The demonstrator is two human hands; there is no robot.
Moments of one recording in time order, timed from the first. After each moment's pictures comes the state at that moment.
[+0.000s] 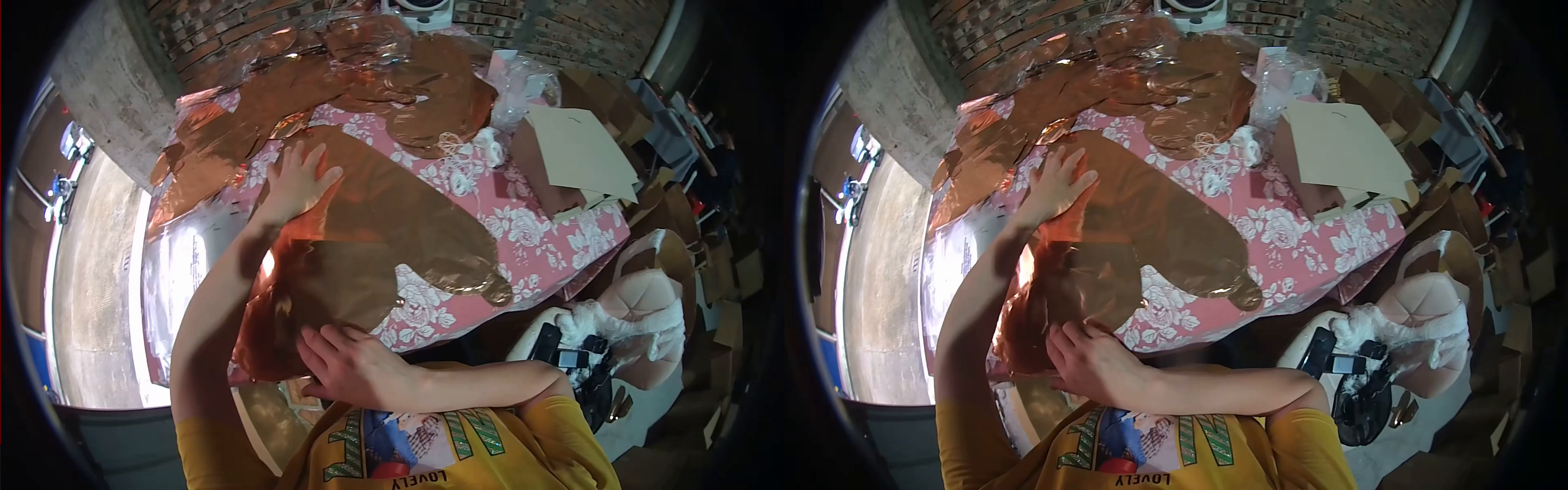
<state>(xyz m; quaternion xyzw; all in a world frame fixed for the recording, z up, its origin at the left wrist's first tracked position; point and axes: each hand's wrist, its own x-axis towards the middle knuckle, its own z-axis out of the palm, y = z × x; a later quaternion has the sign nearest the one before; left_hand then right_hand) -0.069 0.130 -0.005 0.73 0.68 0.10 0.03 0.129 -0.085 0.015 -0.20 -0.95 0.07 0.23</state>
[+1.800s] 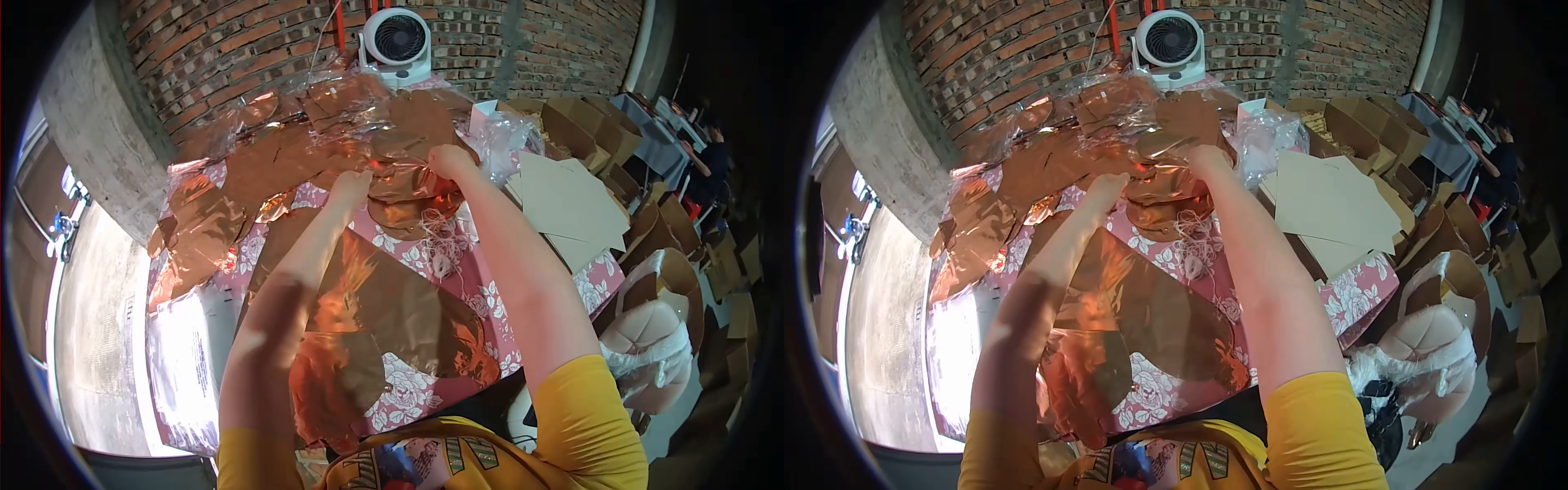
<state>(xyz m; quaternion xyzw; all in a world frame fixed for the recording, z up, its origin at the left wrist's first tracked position) 0.022 0.297 0.003 0.57 0.58 0.39 0.43 0.260 0.373 0.015 -0.63 -0.77 0.04 0.05</state>
